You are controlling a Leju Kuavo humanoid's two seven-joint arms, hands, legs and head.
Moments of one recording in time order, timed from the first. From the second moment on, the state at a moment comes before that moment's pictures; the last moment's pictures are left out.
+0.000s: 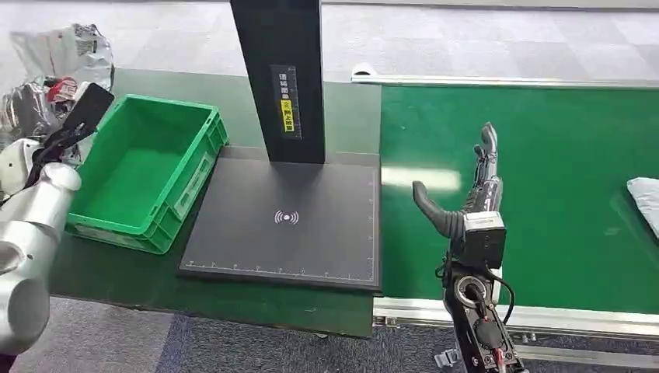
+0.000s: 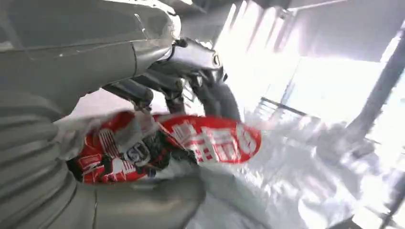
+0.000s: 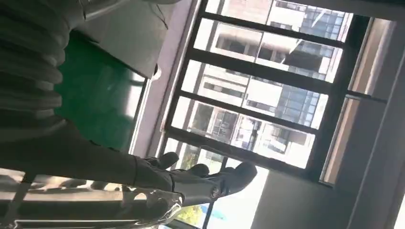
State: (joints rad) left arm -1.05 0.31 0.08 -0.40 -0.99 0.58 -0.22; right arm -0.34 0.04 0.30 -1.38 0.16 -0.49 -0.57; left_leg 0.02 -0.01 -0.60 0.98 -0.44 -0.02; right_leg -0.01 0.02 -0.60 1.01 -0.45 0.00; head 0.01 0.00
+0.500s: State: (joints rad) left arm -1.08 0.25 0.12 -0.45 -0.90 0.55 -0.30; right arm -0.34 0.04 0.30 -1.36 0.15 -0.51 -0.58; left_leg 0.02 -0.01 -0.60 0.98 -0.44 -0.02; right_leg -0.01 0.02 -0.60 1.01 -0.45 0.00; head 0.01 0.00
